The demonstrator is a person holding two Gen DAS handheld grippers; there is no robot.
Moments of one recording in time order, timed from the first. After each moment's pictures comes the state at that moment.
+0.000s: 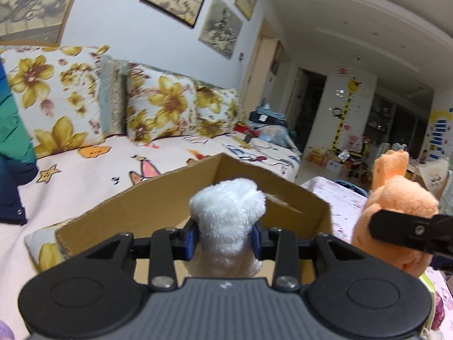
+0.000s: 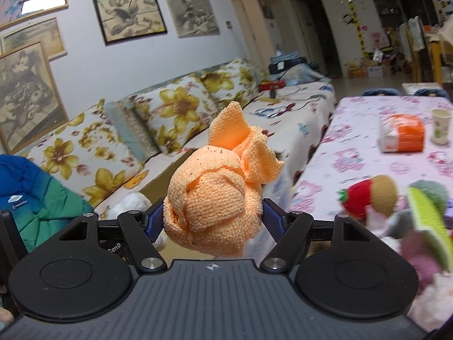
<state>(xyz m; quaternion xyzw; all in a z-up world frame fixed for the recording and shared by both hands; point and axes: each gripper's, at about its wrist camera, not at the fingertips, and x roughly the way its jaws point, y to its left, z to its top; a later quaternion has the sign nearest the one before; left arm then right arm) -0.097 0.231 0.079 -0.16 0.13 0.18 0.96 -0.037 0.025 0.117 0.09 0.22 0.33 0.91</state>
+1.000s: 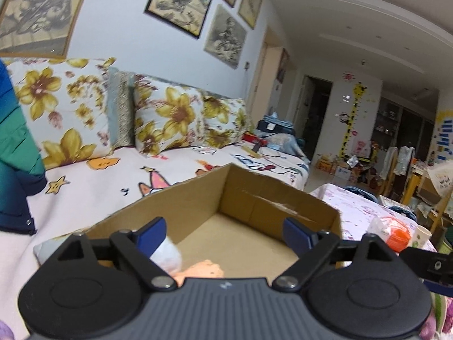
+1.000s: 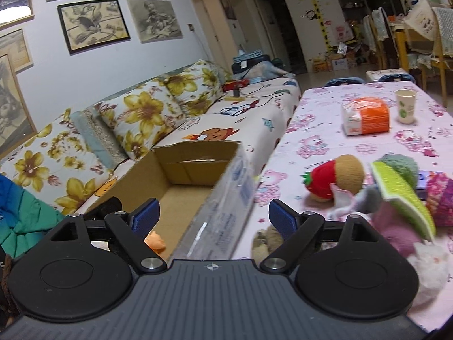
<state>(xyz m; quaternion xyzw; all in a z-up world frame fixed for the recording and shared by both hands) -0.102 0.227 0.084 -0.14 0.11 0.20 0.96 -0.080 0.000 0.113 0.11 0.23 0.24 0.94</state>
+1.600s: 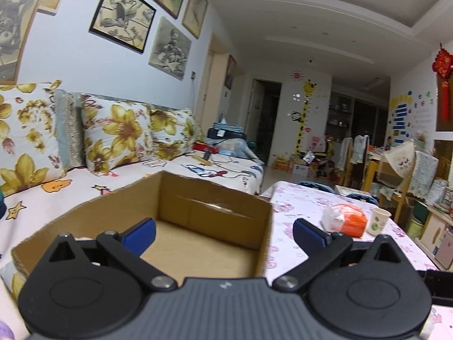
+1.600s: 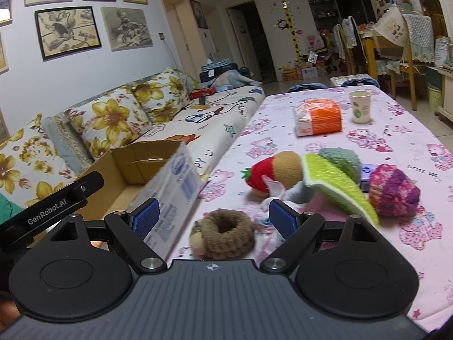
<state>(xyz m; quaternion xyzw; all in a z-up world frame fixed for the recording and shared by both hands) -0.095 0.182 0.085 -0.09 0.09 0.10 0.99 -0.082 -0.030 0.095 0.11 0.22 0.18 0.95</state>
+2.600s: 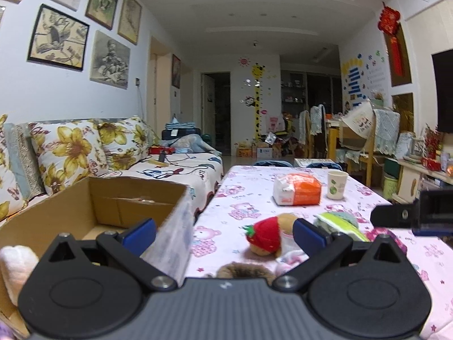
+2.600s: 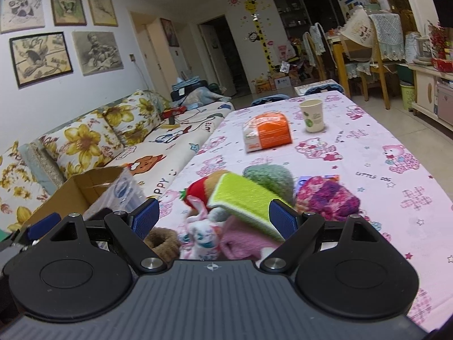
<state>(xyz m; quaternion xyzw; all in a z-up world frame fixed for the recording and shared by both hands) -0.080 0.095 0.067 0.01 0.10 0.02 0.99 -0.070 -0.071 0.083 0.15 0.19 0.11 0.96</state>
